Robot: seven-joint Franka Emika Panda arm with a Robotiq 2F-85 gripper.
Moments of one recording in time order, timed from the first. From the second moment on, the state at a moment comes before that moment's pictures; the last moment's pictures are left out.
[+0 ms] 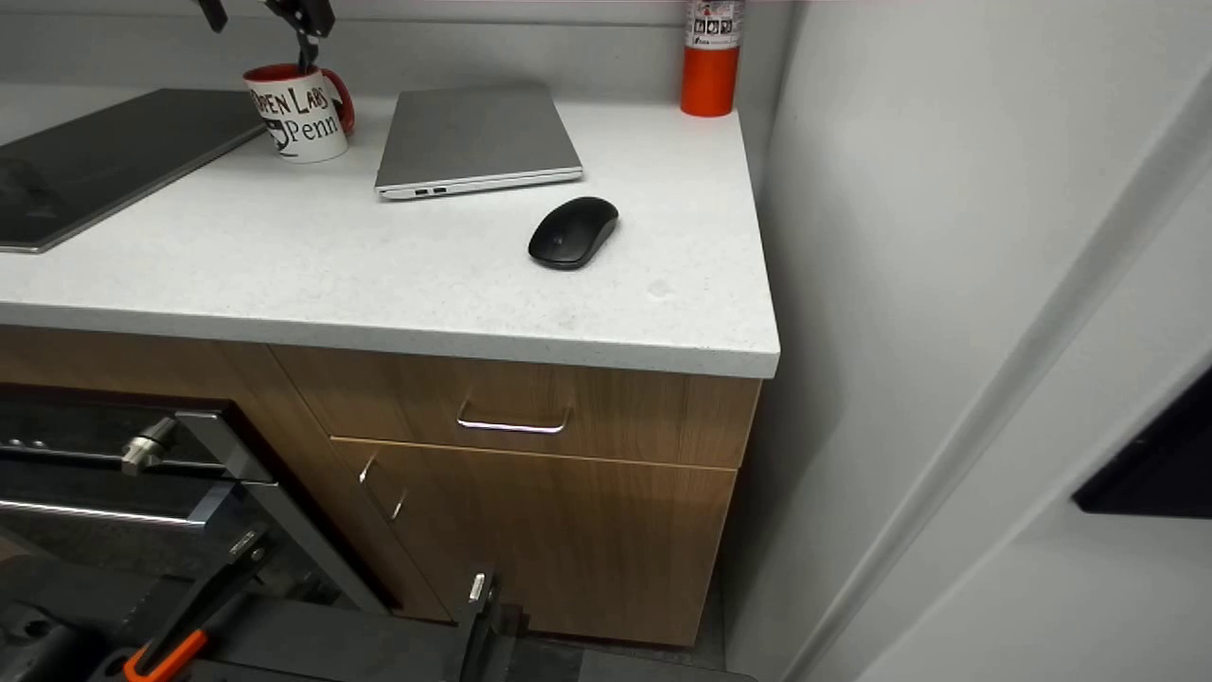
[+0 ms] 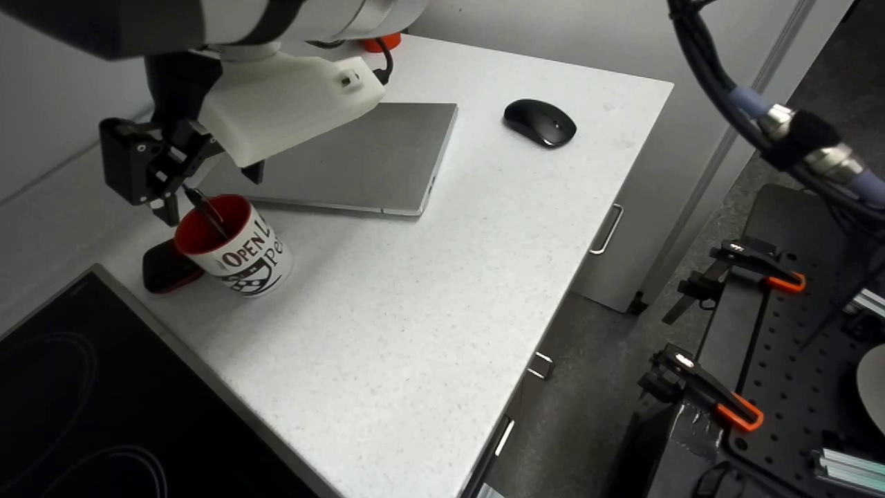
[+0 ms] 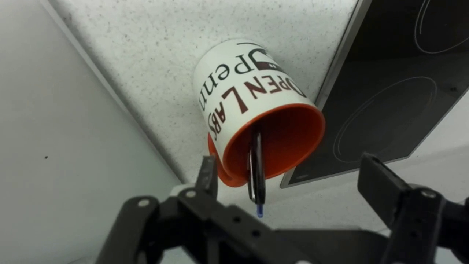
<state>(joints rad) 0.16 0.31 0.22 -1.98 0.46 2.80 -0.15</state>
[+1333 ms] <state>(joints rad) 0.16 0.50 0.23 -1.81 0.32 2.93 -0.16</state>
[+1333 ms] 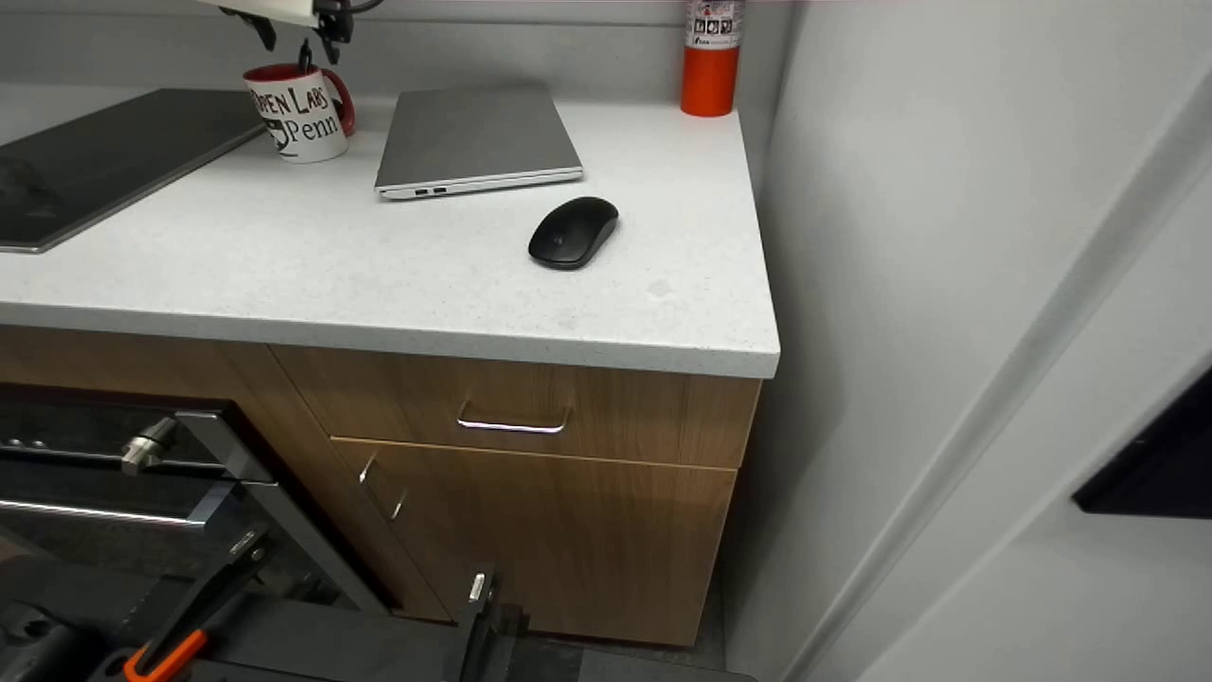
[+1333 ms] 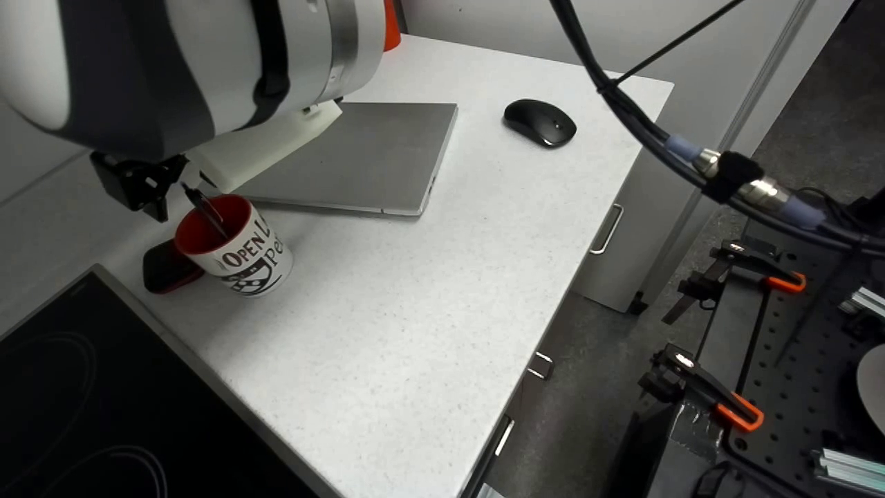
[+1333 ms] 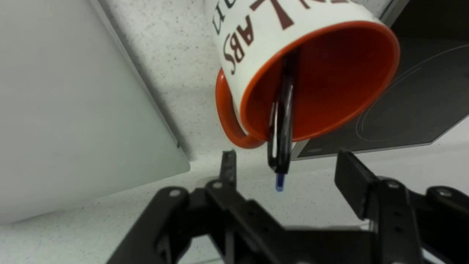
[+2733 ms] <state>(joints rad) 0.10 0.38 0.29 -1.85 0.38 2.93 -0.16</state>
